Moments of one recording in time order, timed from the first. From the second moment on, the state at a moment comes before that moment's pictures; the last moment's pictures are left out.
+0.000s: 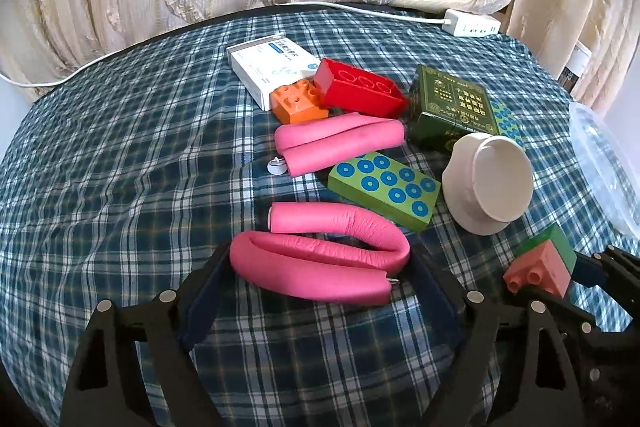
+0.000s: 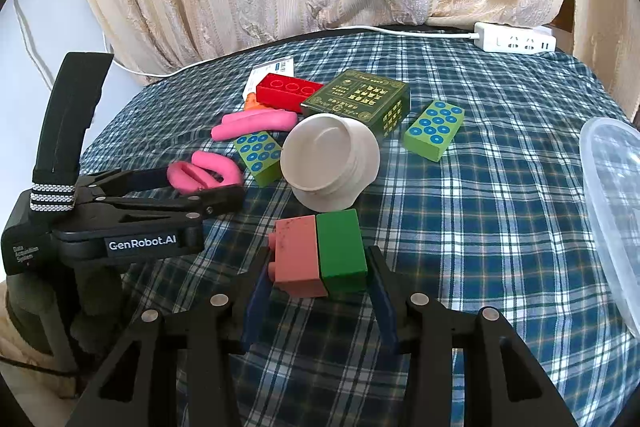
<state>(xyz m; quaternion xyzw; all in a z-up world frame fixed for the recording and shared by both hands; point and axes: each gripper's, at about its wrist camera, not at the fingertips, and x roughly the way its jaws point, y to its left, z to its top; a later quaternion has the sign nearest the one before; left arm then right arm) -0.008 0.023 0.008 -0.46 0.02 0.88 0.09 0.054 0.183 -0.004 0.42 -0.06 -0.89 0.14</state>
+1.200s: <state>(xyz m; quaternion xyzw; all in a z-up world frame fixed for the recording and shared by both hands) 0.027 0.171 0.072 -0.40 0.10 0.89 0.22 0.119 0.371 0.048 0.32 -0.14 -0.93 -0.07</state>
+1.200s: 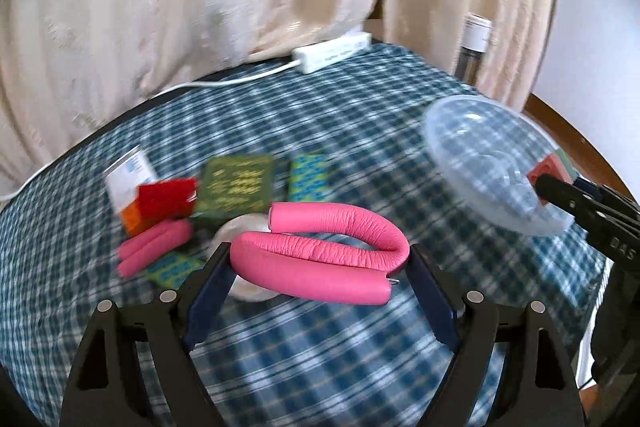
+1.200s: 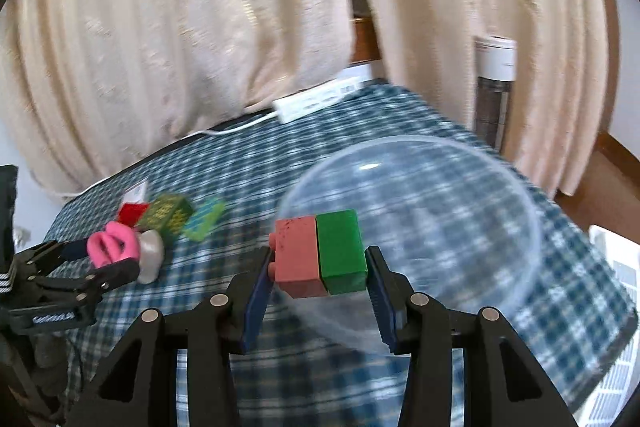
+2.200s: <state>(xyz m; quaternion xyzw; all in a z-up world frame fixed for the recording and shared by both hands) 0.015 0.329 0.054 -0.39 0.17 0.83 0.35 0.135 0.455 0.036 0.30 -0.19 -0.92 -0.14</state>
